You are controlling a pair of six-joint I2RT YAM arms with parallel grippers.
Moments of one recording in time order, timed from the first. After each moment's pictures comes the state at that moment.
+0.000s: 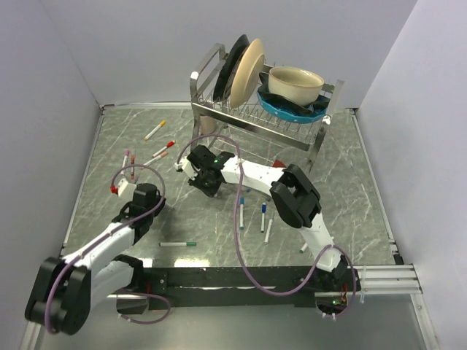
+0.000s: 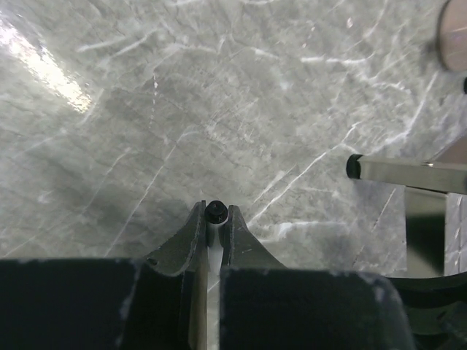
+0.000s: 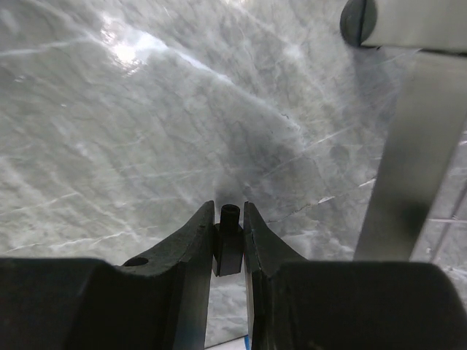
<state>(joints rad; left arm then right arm) -0.30 0.99 0.31 -0.01 -0.39 -1.13 0.89 2.21 1.77 -0.66 -0.05 -0.25</state>
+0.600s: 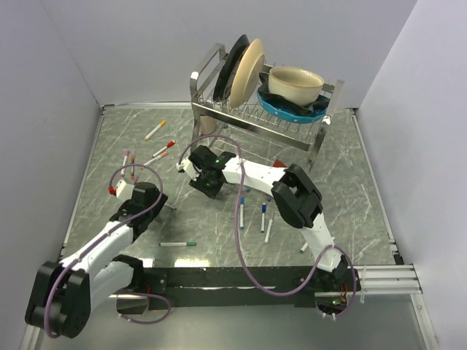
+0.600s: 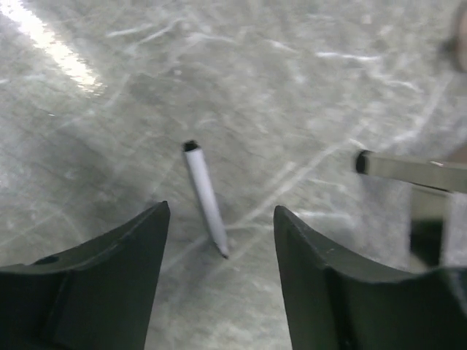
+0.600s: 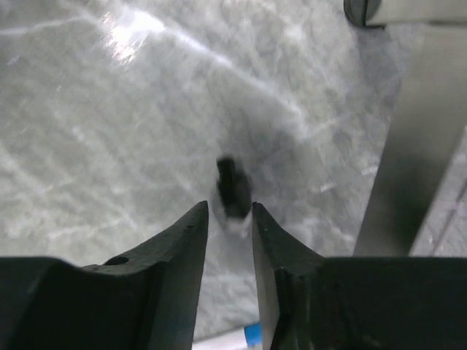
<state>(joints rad) -0.28 0.98 0.36 -0.15 -0.37 -1.17 0.89 2.19 1.75 -0.67 -0.05 -0.25</state>
